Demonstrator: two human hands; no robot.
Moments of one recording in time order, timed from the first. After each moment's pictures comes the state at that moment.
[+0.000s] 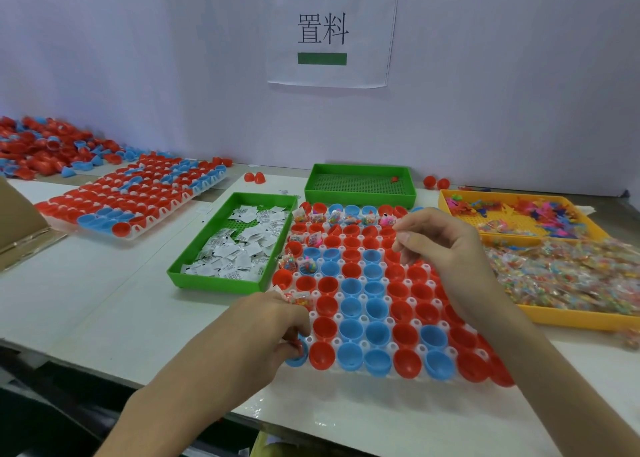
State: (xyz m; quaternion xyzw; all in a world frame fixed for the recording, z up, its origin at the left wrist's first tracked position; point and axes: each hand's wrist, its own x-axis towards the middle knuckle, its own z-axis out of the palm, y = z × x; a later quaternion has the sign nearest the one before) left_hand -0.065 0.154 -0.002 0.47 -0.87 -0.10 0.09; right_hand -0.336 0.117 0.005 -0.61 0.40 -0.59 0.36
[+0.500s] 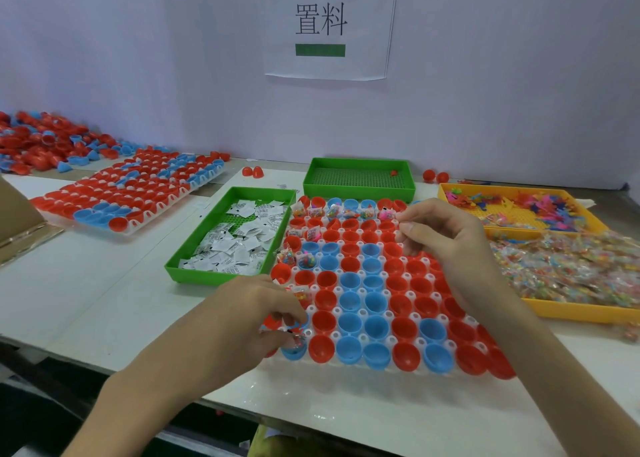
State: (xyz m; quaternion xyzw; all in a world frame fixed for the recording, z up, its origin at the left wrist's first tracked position) left_hand -0.052 0.149 0.007 0.46 -0.87 -0.12 0.12; right_hand -0.339 0.114 0.006 -0.60 0.39 -0.60 0.36
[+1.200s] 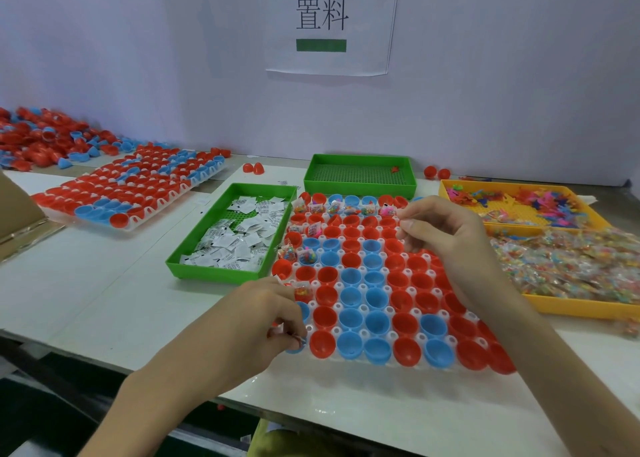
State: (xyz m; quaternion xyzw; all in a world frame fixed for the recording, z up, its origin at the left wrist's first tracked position) left_hand -0.060 0.152 0.000 0.44 -0.88 -0.15 0.12; right_hand -0.338 0.113 0.005 -0.59 0.41 -0.59 0.36
